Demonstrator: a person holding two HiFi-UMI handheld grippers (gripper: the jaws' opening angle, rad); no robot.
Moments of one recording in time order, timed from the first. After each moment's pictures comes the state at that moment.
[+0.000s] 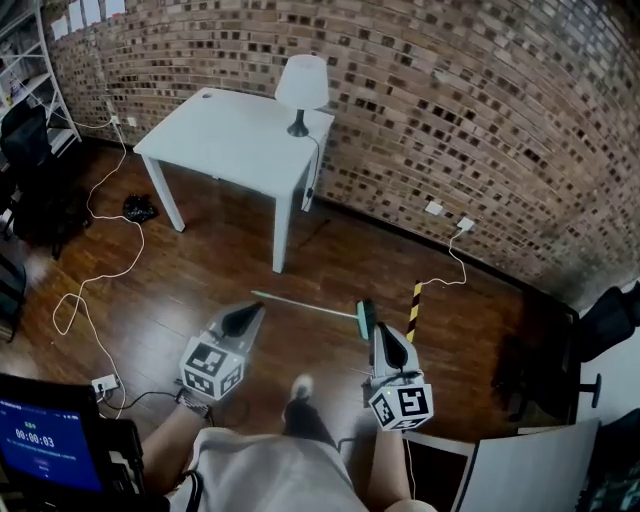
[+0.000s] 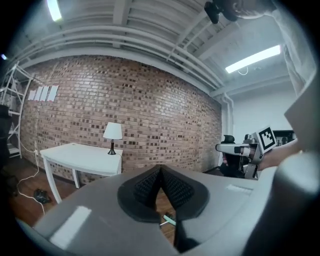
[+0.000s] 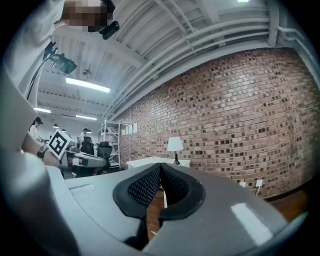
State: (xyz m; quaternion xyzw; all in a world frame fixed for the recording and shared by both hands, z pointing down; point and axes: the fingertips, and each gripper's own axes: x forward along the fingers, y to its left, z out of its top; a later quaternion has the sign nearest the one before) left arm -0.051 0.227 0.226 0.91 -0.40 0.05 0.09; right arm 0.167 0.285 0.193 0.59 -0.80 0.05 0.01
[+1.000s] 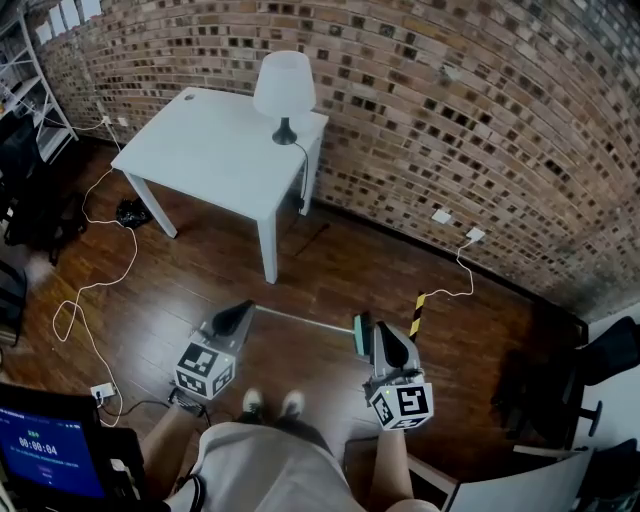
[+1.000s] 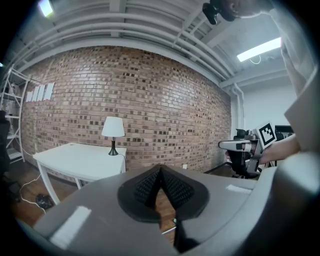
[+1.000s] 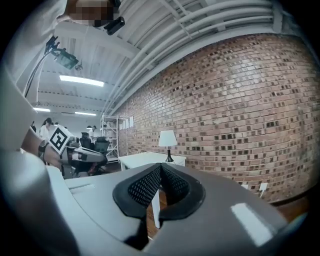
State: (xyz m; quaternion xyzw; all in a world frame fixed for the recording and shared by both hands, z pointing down) left arm 0.022 0.068 0.240 0.89 -0.43 0.09 0.10; right arm 0.261 0.119 0.212 0.58 -0.81 0.07 0.04
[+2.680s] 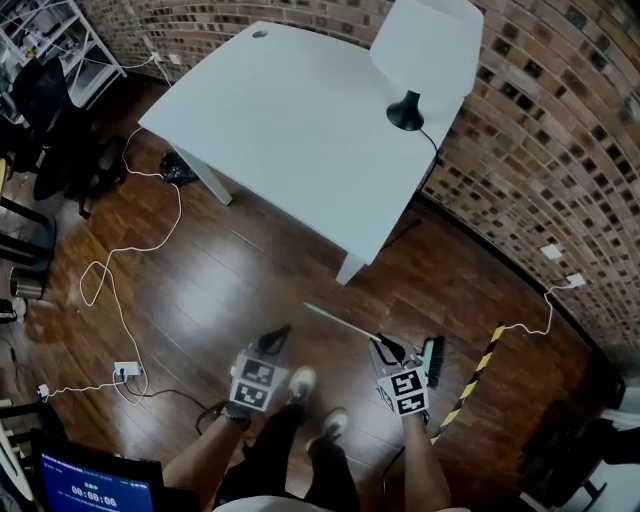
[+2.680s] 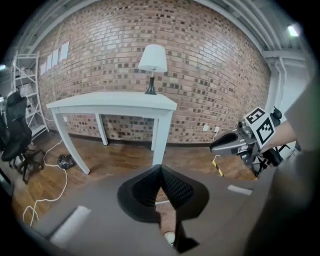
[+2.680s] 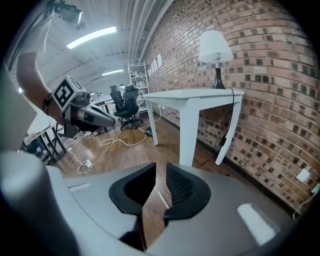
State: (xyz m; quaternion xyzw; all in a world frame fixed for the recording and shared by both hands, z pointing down) left arm -0.109 -0.095 0.552 0.79 -0.49 0.28 0.23; right arm 0.080 -0.101 0.590 0.35 -0.87 0.18 0.30
